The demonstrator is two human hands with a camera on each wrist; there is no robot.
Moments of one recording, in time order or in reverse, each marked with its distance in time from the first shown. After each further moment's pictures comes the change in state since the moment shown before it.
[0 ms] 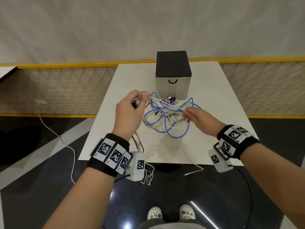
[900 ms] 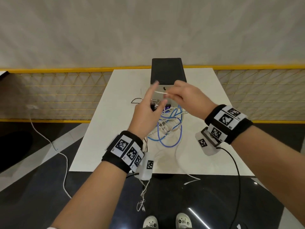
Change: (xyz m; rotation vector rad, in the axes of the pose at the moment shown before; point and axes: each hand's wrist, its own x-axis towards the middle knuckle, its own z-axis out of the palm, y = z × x) left_hand 0.025 0.016 0.050 -0.031 -0.253 -0.003; right_hand 0.066 -0.053 -0.053 -0.395 0.221 -0.281
